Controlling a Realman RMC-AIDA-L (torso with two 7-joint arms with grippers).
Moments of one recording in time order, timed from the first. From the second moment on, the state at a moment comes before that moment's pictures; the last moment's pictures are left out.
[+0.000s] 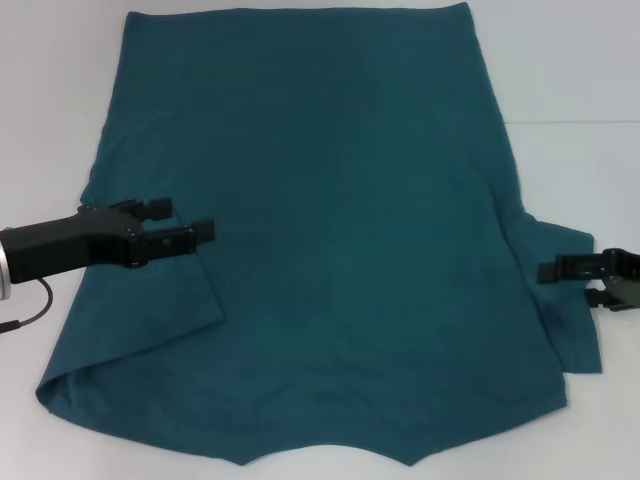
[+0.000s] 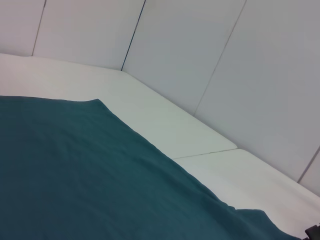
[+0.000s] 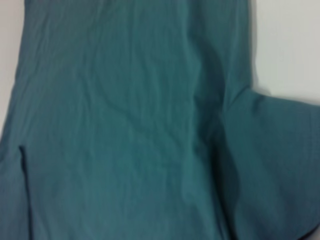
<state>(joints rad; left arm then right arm) -0.45 -2.16 0.60 0.98 2.03 1.50 -1.78 0.63 1.91 -0.59 -0.56 -2.37 -1.35 2.45</state>
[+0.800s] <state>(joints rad) -0.45 -2.16 0.60 0.98 2.03 1.50 -1.78 0.64 1.91 -0.61 -0.54 -2.39 -1.33 2.43</state>
